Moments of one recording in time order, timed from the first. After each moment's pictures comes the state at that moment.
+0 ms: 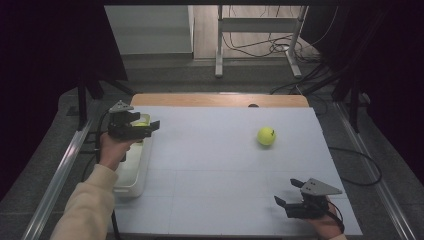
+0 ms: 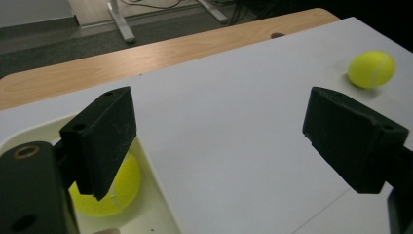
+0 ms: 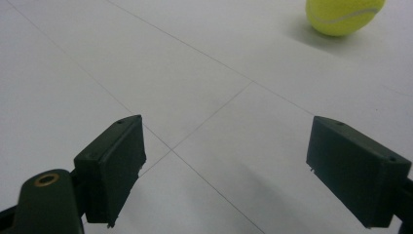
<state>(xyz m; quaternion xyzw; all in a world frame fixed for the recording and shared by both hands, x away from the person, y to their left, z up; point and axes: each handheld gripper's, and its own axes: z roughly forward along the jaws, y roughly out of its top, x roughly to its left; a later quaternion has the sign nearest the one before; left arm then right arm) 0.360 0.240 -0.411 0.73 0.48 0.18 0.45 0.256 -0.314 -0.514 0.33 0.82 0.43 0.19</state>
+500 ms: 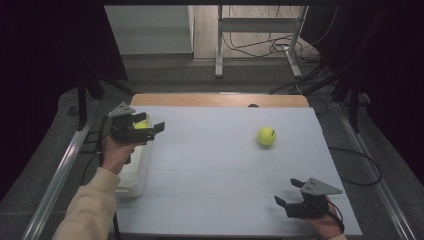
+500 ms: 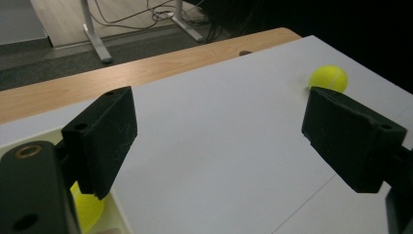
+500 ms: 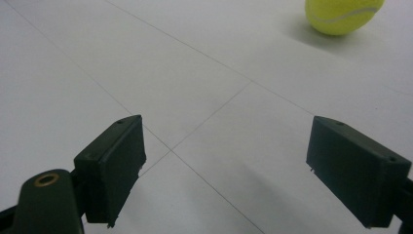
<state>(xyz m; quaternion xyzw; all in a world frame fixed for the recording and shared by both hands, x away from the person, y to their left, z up) 0.348 0.230 -0.407 0.72 0.45 0.17 0.50 0.257 -0.314 -0.514 0.33 0.82 0.43 0.19</state>
